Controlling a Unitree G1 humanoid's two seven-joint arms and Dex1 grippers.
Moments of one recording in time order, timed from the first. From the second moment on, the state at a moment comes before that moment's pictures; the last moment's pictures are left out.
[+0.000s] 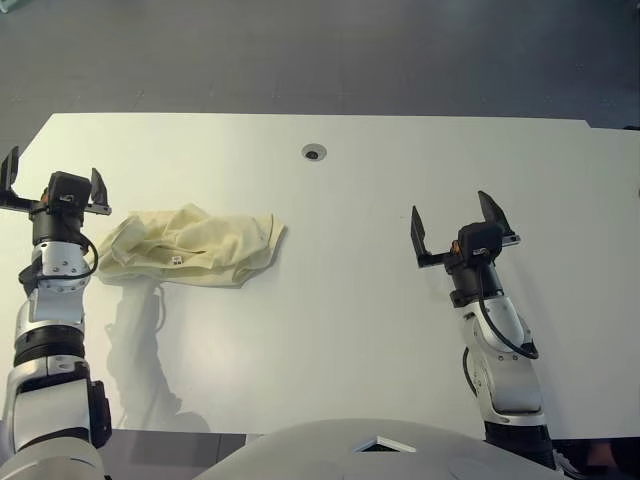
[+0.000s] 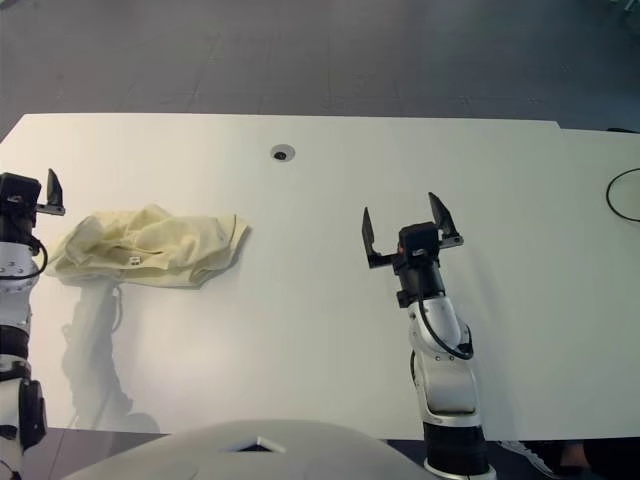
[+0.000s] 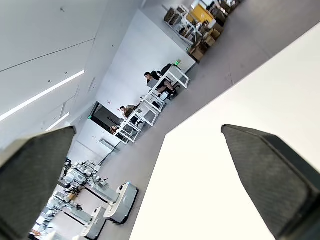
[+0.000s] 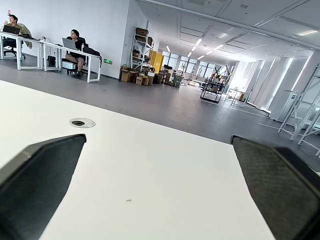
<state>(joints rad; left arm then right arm) -0.37 0.79 0.20 0.91 0.35 -0.52 0.14 0.19 -0.14 0.02 -0.41 -0.05 0.05 0.10</state>
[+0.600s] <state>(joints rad) -0.44 0.80 -0.16 1.10 0.52 -0.49 0.12 0.19 -0.13 0.03 -0.43 -0.05 0.07 0.09</state>
